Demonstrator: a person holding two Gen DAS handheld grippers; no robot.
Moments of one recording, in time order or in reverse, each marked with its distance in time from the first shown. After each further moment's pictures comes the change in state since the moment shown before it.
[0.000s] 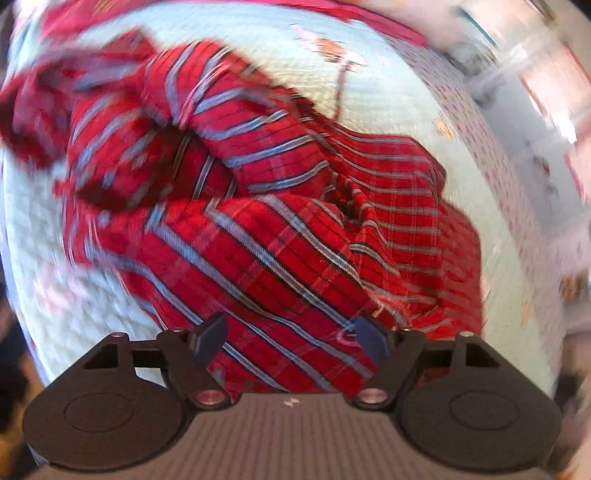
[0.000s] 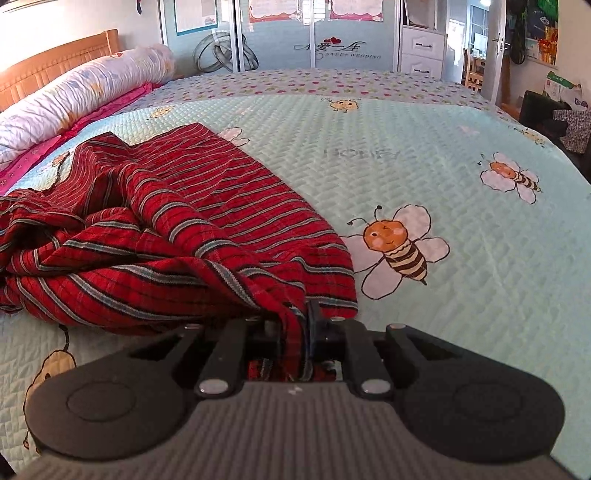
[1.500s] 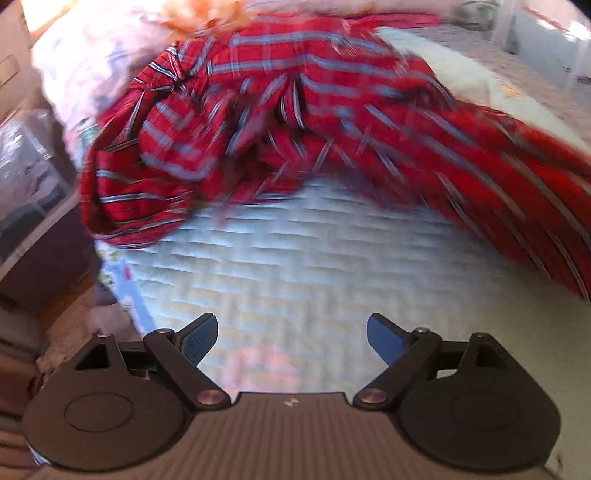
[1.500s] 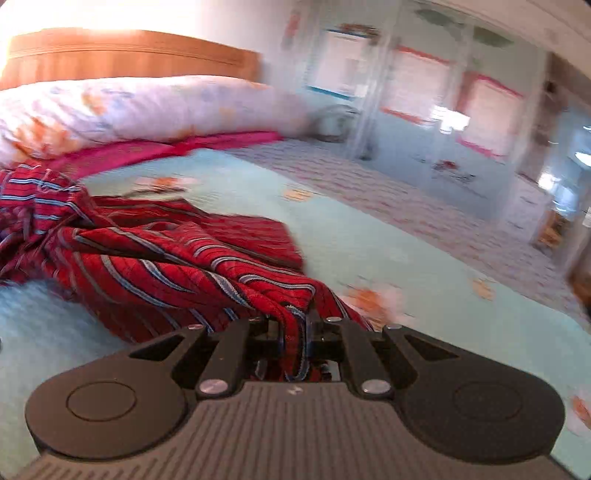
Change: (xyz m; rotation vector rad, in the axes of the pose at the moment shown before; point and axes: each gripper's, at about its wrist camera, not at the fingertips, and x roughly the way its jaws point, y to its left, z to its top) left arm 0.003 0.075 0.012 0.451 -0.174 0.374; right arm 0.010 0.213 0.123 -0.392 -0.220 0.098
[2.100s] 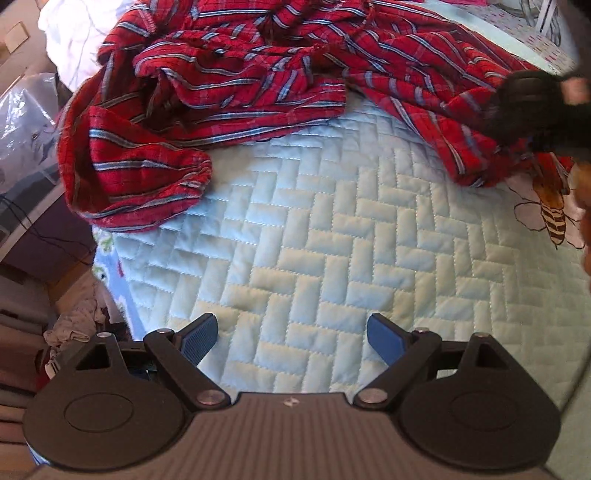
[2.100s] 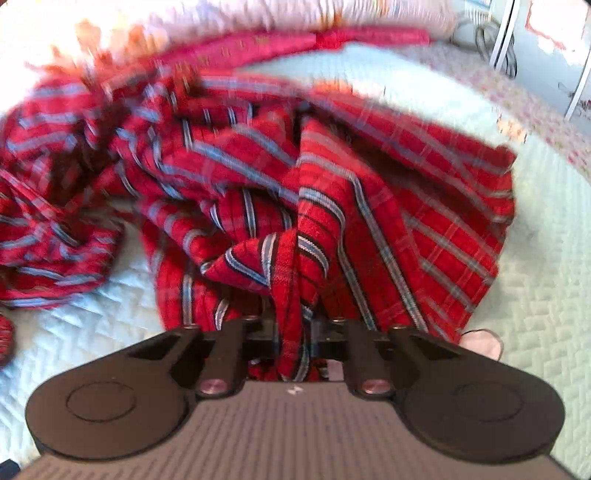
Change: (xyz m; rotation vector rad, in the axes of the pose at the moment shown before) left arm 0.073 0.032 0.024 -0.104 0.128 0.115; right arm 0.222 0.234 0.065 -0.084 0.309 0.389
